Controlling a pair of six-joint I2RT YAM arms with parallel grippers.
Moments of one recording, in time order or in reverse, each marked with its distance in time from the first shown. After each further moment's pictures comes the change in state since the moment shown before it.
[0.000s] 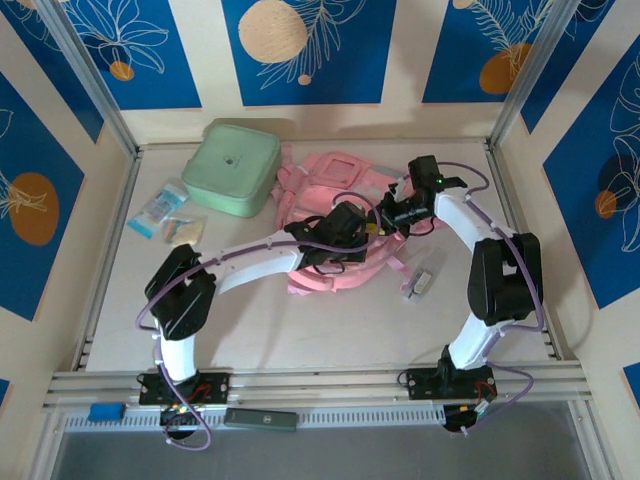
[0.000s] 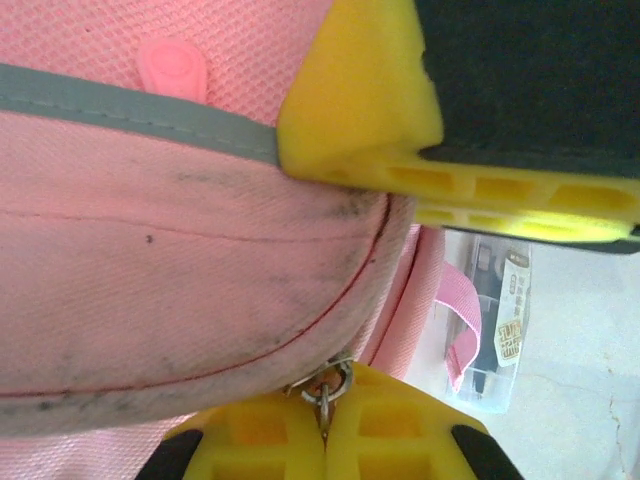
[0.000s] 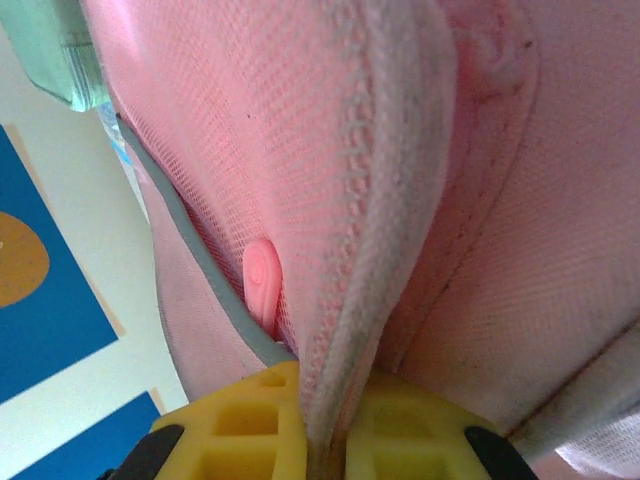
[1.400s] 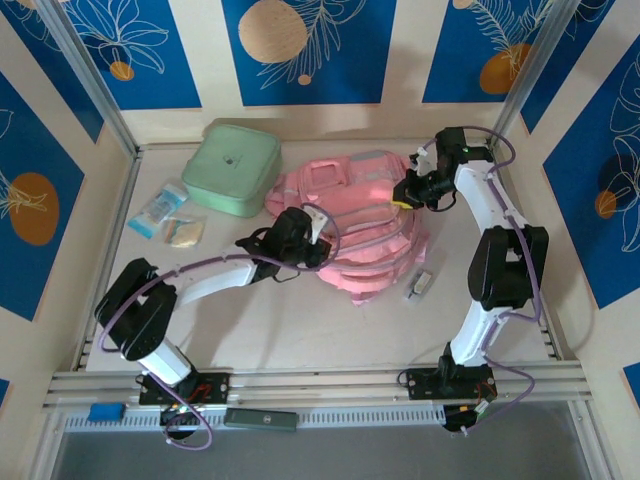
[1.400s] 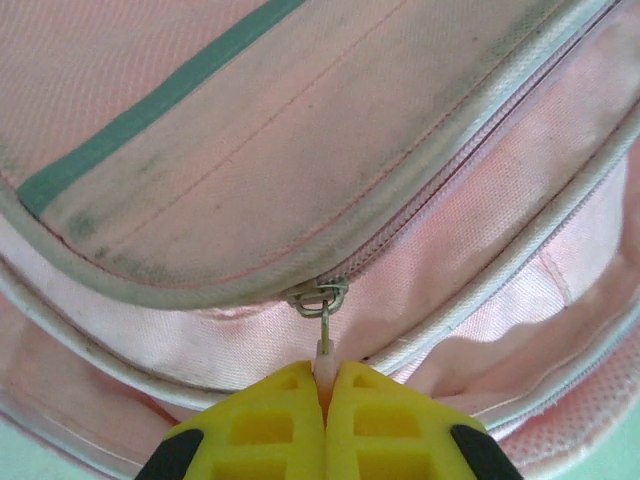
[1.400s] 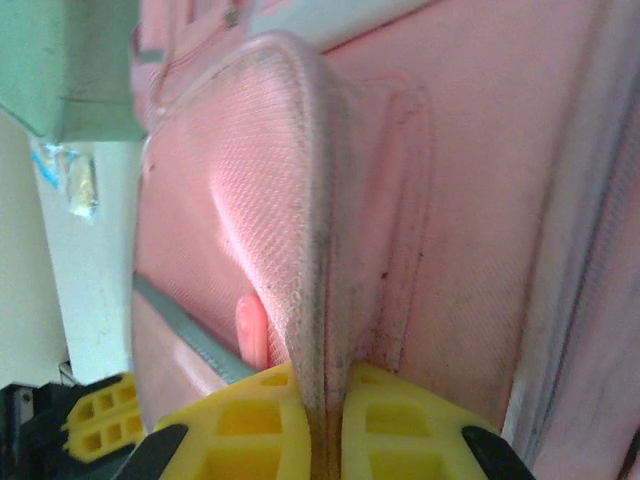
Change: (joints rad) left arm 0.182 -0.246 -0.426 0.312 0.132 0.420; right arm -0.130 0.110 0.311 -0.236 0.157 -0.364
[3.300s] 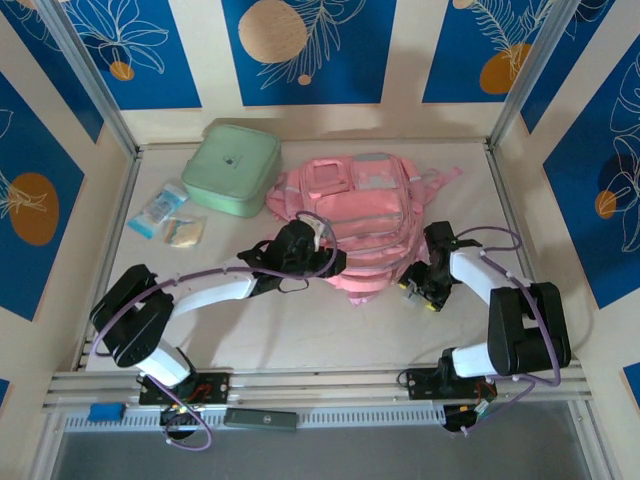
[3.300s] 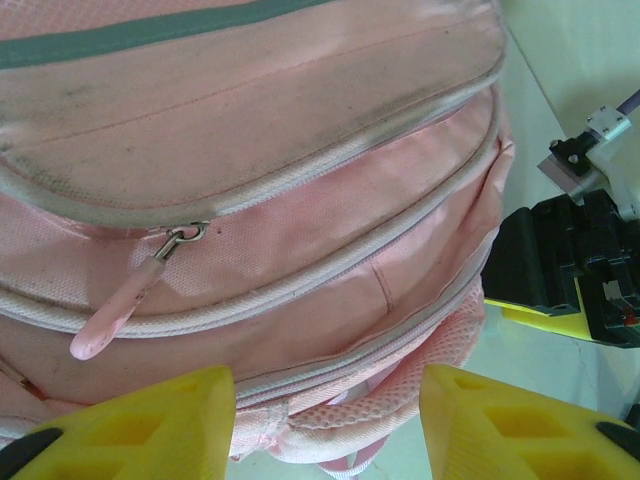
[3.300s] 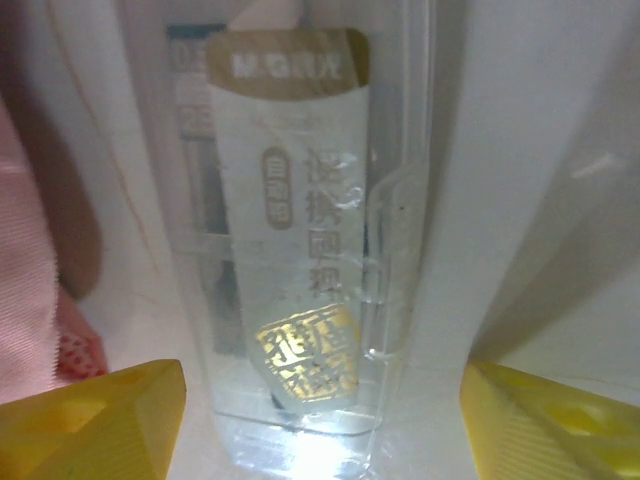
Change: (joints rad) left arm -0.083 -0.051 -0.102 0.128 0.028 -0.341; right arm 0.096 -0.429 -0.915 0.258 0.453 0.528
